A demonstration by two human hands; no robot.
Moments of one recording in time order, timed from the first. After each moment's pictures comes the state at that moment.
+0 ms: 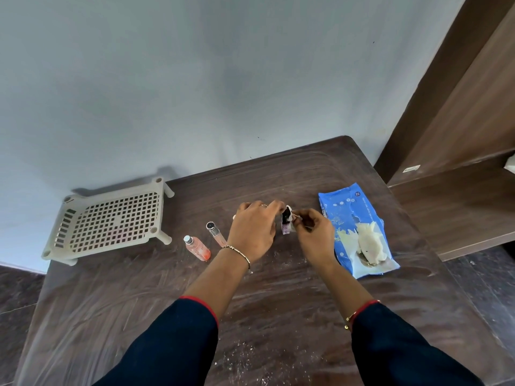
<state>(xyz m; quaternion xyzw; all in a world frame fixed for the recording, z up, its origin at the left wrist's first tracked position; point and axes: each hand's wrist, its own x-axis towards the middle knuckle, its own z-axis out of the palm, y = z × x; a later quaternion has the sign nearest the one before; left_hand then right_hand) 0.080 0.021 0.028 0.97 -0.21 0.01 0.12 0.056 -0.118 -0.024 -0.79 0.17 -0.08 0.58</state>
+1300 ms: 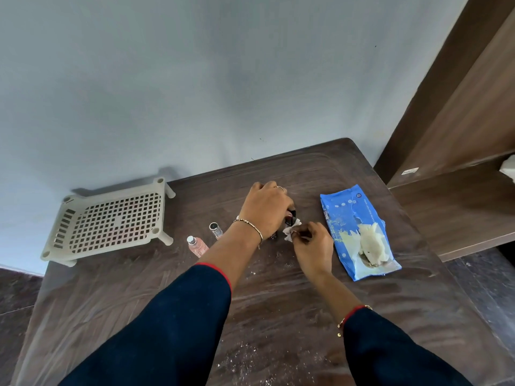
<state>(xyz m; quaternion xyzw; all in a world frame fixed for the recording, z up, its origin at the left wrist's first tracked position) 0.112 0.005 0.055 0.95 -0.30 -0.03 0.02 0.043 -0.106 -0.047 -0.85 0.19 -0.10 0.49</state>
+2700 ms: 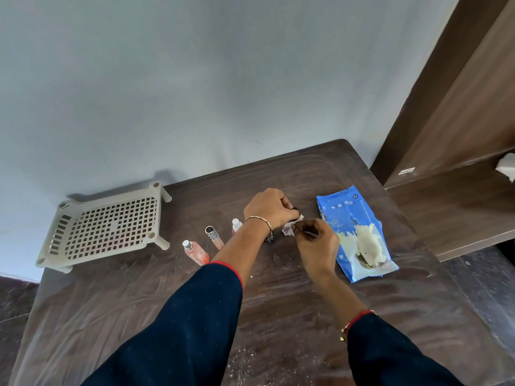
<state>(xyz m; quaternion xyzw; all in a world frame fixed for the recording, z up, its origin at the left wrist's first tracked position) 0.122 -0.017 0.047 0.94 -0.02 -0.17 0.28 0.044 -0.112 -0.031 -0.79 0.23 -0.14 0.55</state>
